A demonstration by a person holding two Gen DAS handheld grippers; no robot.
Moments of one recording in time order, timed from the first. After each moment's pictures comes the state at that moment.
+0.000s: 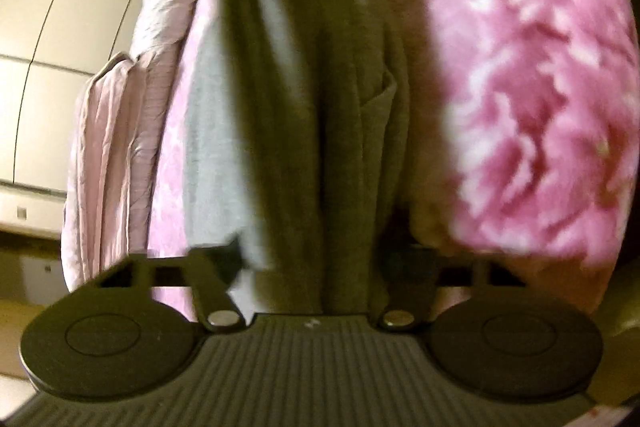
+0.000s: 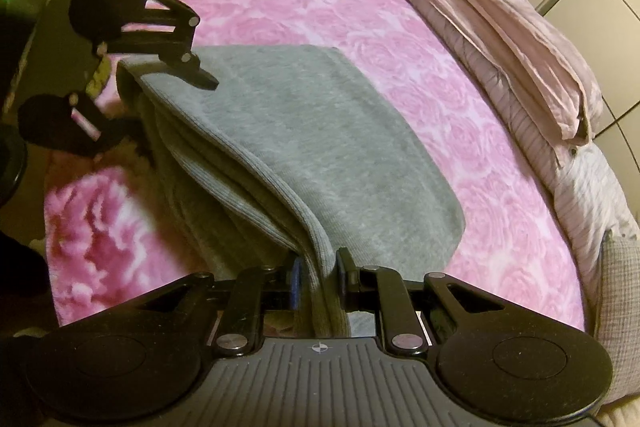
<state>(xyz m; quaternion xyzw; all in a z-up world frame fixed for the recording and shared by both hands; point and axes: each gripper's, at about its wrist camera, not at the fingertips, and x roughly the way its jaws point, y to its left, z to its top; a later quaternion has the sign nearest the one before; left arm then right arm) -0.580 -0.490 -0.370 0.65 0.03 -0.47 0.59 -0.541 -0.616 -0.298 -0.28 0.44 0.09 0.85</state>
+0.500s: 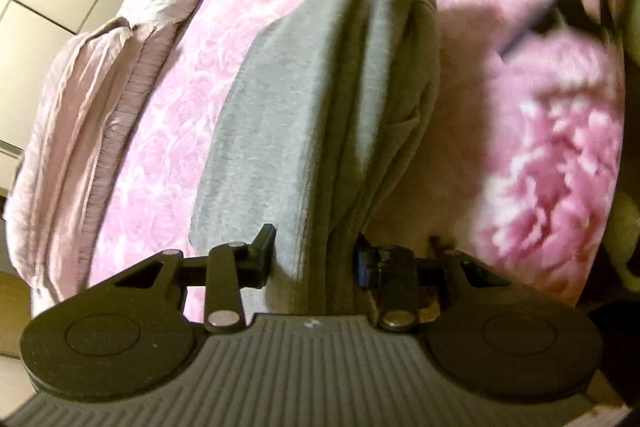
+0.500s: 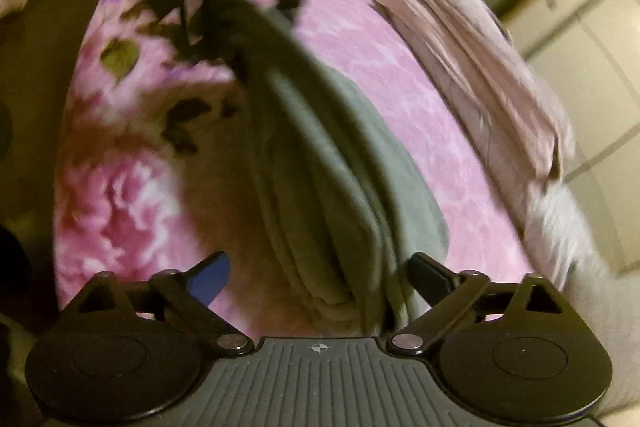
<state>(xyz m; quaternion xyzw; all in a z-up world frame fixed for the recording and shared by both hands) -0.527 -0.516 -0.286 0.58 0.14 -0.54 0.59 -0.587 -0.584 -0.317 -0.36 0.38 0.07 0.85</state>
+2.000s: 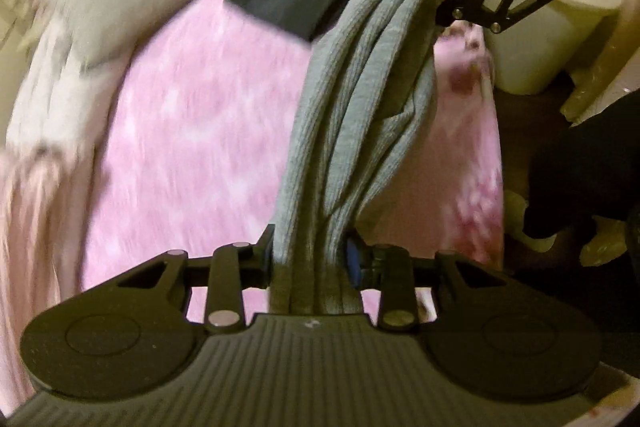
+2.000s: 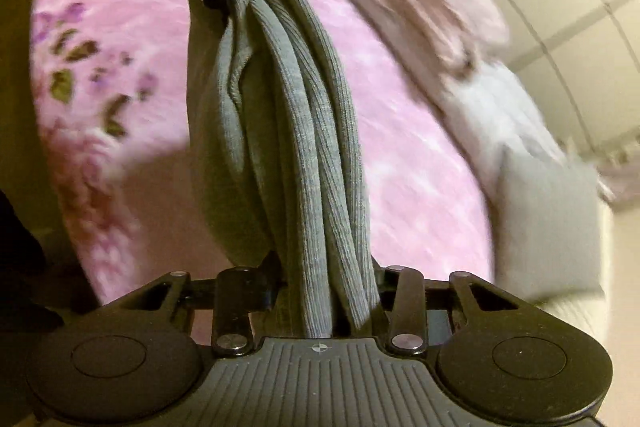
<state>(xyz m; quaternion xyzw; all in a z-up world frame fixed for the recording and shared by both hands) -0.513 -0.617 -0.108 0.57 0.12 -0.72 0.39 -0.607 -0.647 -0.118 -0.25 0.53 -0.09 0.81</state>
